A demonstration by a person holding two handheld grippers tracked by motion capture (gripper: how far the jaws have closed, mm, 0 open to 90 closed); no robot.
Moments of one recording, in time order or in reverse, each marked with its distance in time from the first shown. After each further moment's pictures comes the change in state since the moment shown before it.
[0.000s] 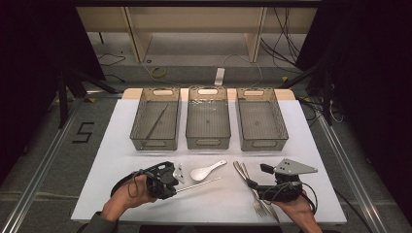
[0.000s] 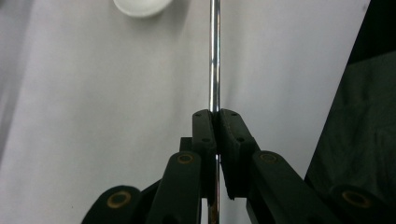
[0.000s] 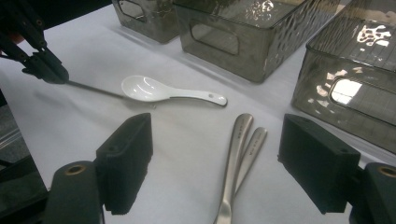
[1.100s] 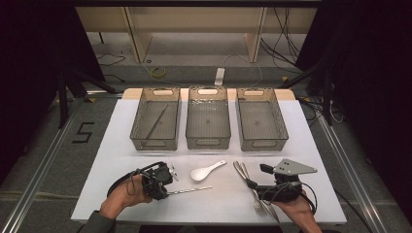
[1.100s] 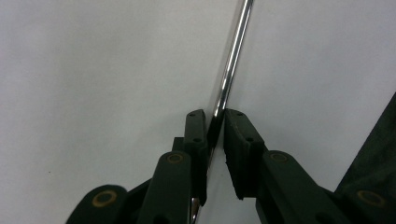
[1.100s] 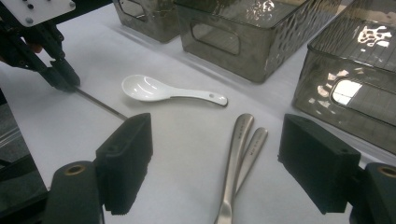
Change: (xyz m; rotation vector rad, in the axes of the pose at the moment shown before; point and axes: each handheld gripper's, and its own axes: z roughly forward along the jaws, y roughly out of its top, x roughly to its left) left arm 0.018 -0.022 0.027 0.126 -0.023 -0.108; right arm 0.001 0.000 0.000 0.002 0.002 -0.005
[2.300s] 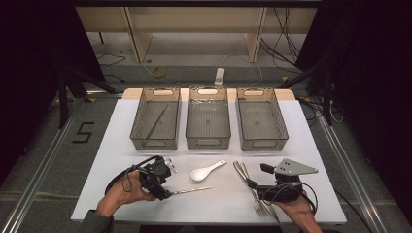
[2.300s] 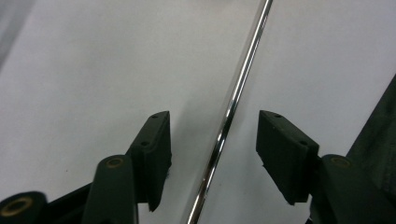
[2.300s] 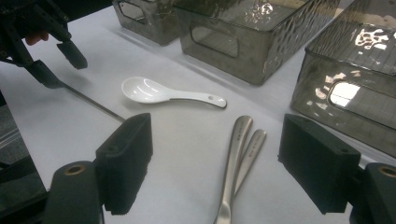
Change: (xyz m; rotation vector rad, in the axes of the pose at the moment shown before) left arm 0.006 0.000 -0.014 -0.102 -0.016 -0.101; right arm 0.000 0.000 -0.001 -0.009 -0.005 -0.001
